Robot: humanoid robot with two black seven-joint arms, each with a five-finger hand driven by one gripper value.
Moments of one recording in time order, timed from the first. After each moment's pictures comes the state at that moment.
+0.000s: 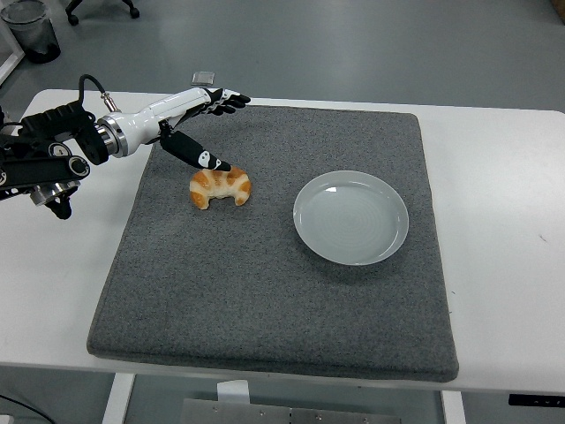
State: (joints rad) left arm -1.34 0.70 0.36 -1.27 0.51 0.22 -0.41; right arm 0.00 0.00 -0.12 0.10 -0.02 -0.16 -0.06
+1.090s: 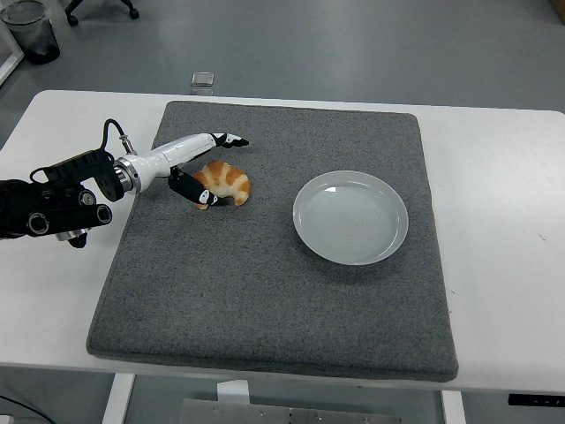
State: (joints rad) left arm -1.12 0.56 0.30 -1.03 0.74 0.34 -0.43; right arm 0.00 0.00 -0.12 0.10 -0.02 -0.16 -0.06
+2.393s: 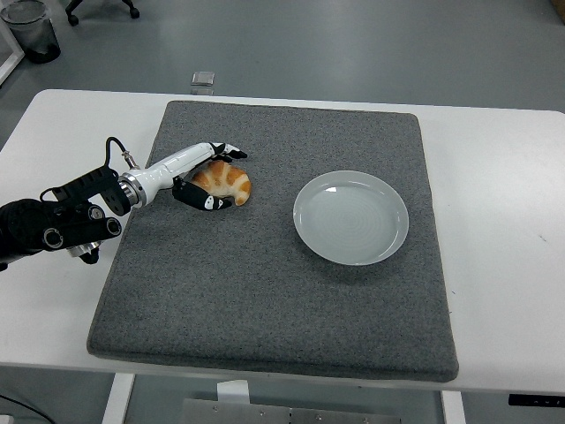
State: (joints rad) left arm -1.03 0.51 0.21 -0.98 0.72 0.34 -0.45; right arm 0.00 0.00 -0.12 0.10 -0.02 -0.16 -0.06
